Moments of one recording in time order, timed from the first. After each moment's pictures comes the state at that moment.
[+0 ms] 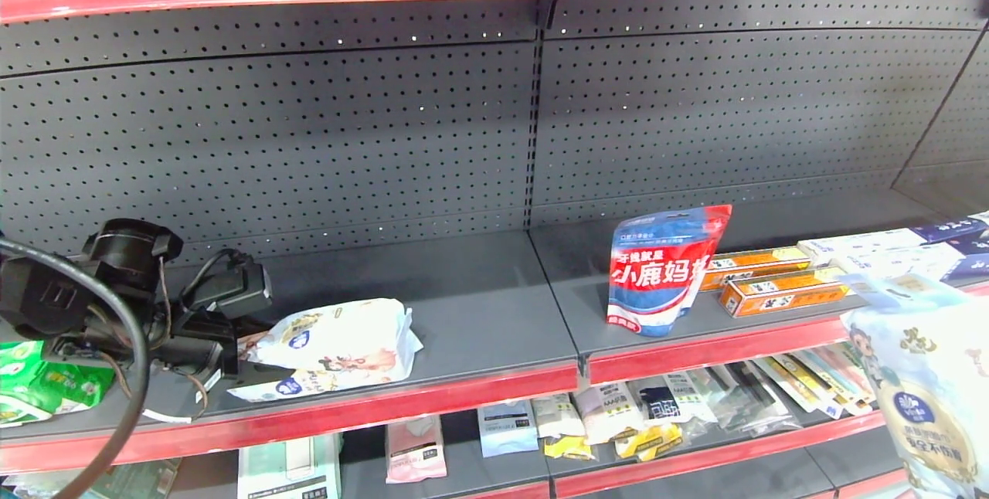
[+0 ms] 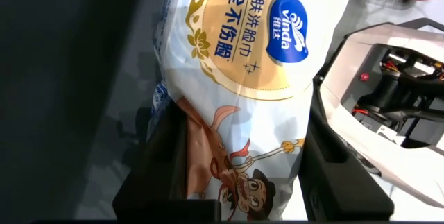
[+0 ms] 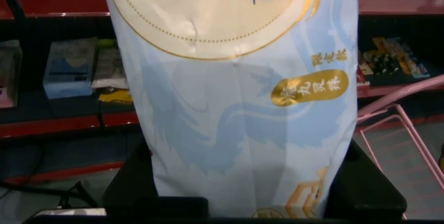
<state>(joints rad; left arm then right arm) 0.12 1.83 -0.84 0.13 -0.60 1.12 -0.08 0.40 -0.03 -0.07 -0.06 -0.20</state>
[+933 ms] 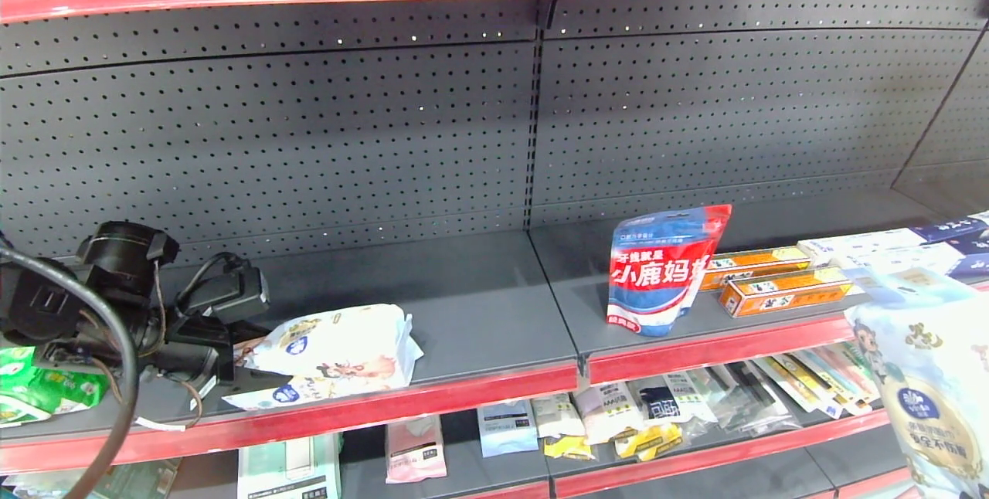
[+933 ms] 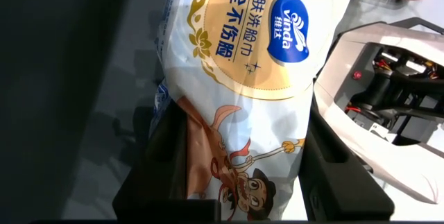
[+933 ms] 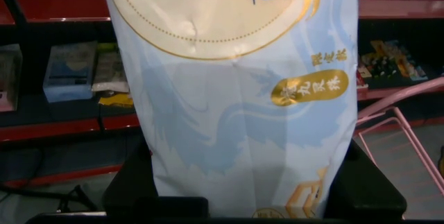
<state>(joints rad) 0.12 1.80 -0.82 0.13 -0.60 1.11 -0.08 0.40 -0.04 -0.07 -0.06 -0.20</state>
